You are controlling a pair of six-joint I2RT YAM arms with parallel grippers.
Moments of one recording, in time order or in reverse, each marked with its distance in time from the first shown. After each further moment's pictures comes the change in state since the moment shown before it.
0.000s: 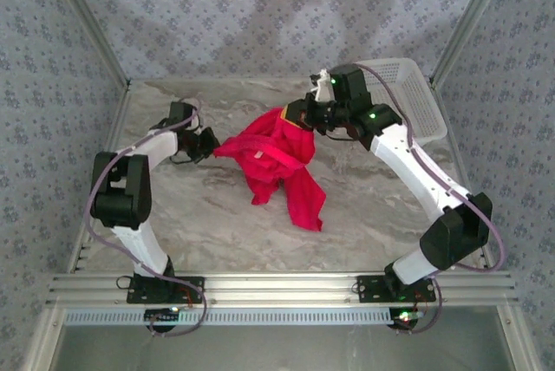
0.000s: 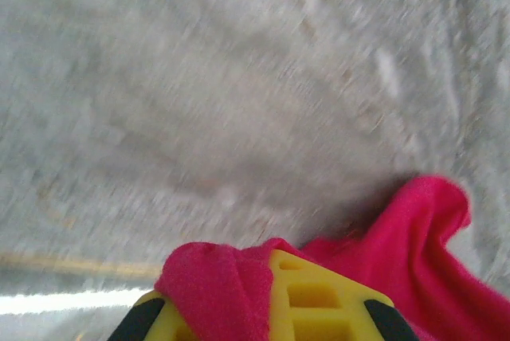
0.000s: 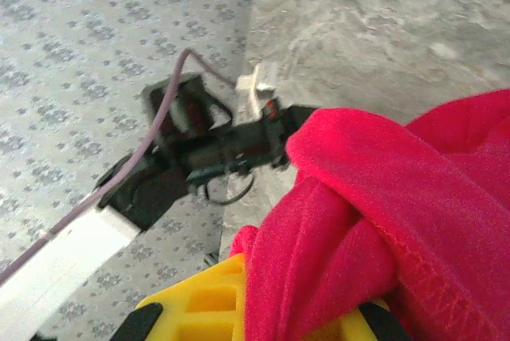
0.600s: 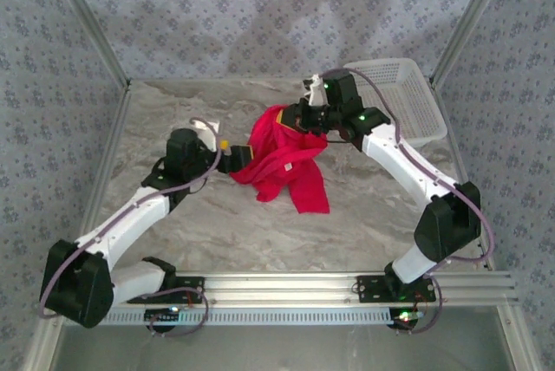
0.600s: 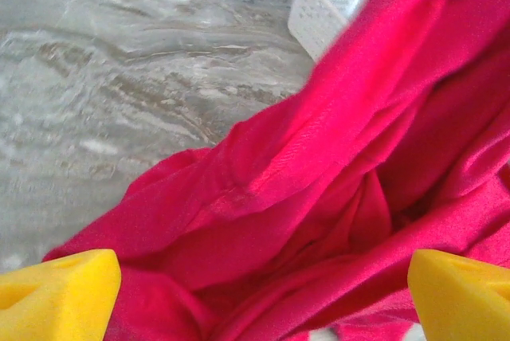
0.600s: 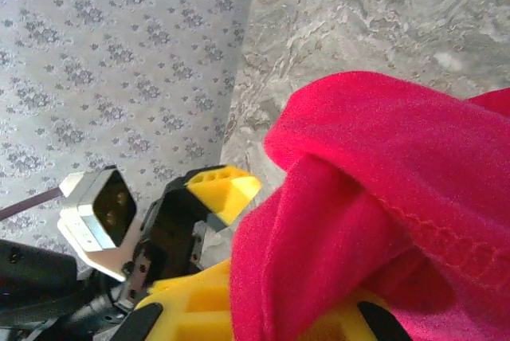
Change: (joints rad) left arm -0.301 -0.560 -0.346 0.435 -0.076 0.342; right arm 0.029 0.055 -0.016 0.092 -0.022 -0.068
